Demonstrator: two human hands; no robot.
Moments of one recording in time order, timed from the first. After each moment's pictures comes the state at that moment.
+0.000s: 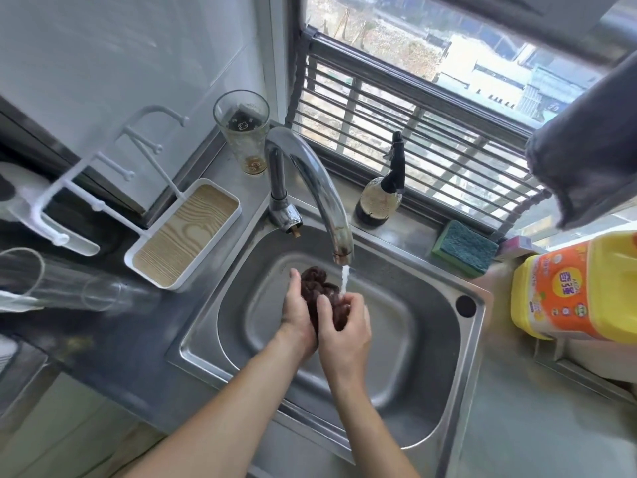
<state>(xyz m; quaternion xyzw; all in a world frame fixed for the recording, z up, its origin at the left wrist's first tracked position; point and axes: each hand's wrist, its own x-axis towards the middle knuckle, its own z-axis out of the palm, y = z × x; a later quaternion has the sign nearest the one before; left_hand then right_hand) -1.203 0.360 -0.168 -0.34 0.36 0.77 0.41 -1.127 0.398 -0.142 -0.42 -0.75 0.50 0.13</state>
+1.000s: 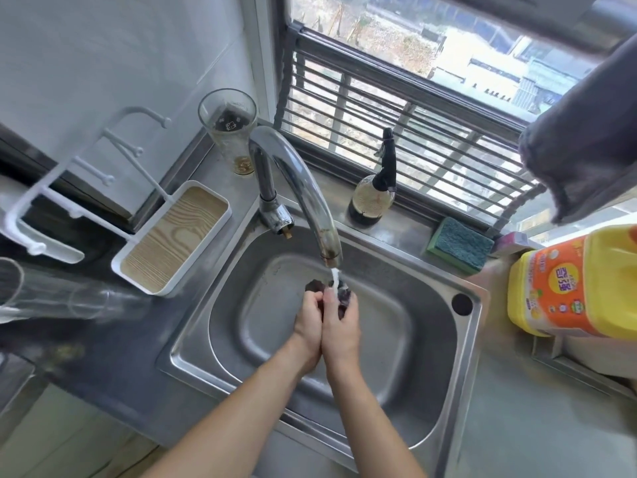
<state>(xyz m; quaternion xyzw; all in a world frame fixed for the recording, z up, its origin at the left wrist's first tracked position) -1.182 0.373 -0.171 -0.27 0.55 0.68 0.41 -1.140 0.409 -0.172 -0.49 -0.66 0.57 0.04</state>
